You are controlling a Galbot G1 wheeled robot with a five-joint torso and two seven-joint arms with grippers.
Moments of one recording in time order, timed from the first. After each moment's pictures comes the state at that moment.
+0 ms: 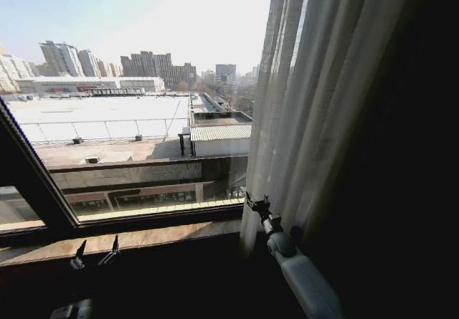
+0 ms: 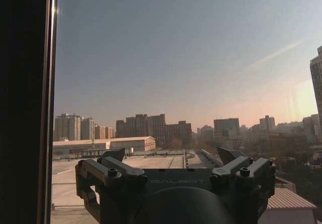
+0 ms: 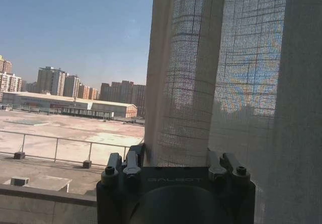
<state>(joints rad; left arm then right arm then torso) 1.62 -1.28 -0.86 -1.77 -0.36 -0.47 0.01 -0.85 1.25 0.18 1.37 0.25 0.16 0.07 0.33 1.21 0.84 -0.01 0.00</state>
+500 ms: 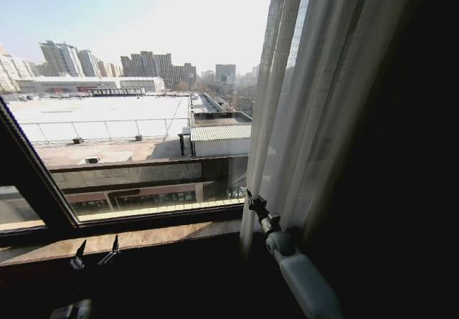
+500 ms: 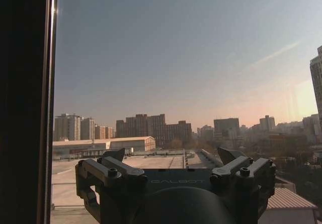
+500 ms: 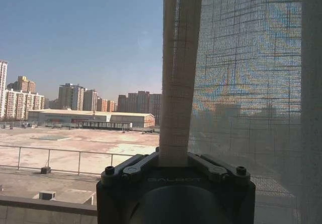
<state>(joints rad) 1.62 -1.28 -0.86 -1.77 -0.36 -0.47 0.01 -0.84 1.27 0.19 1.35 0.32 0.21 -0.02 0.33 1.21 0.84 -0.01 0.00</state>
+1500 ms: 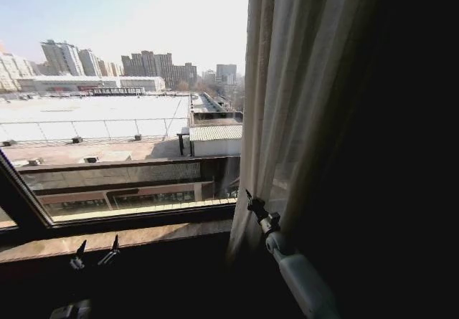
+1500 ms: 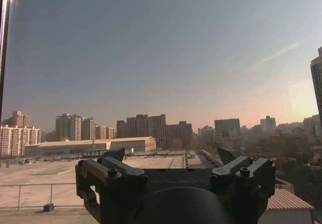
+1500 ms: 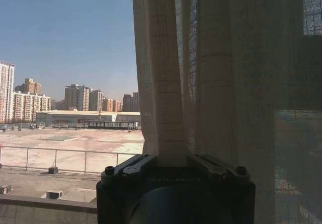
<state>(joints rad) 1.62 -1.28 -0.86 -1.77 -0.36 -0.47 0.01 -0.83 1.28 0.19 1.32 0.34 0.21 -0.06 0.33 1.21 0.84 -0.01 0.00</state>
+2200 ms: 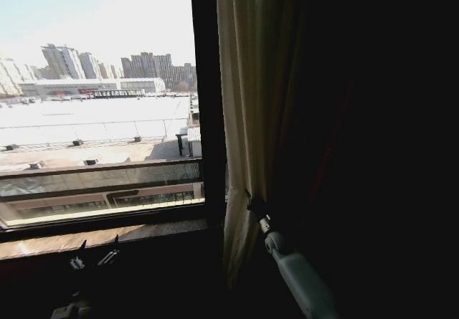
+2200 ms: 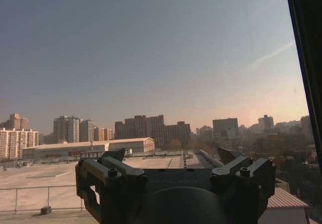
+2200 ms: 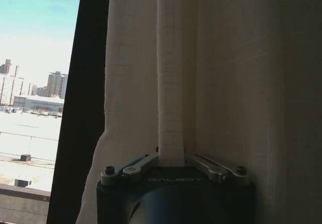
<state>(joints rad) 1.62 -1.28 -0.86 -1.77 -0.36 -0.47 0.01 -0.81 1.27 0.19 1.30 0.22 0.20 0.04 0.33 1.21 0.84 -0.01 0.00</state>
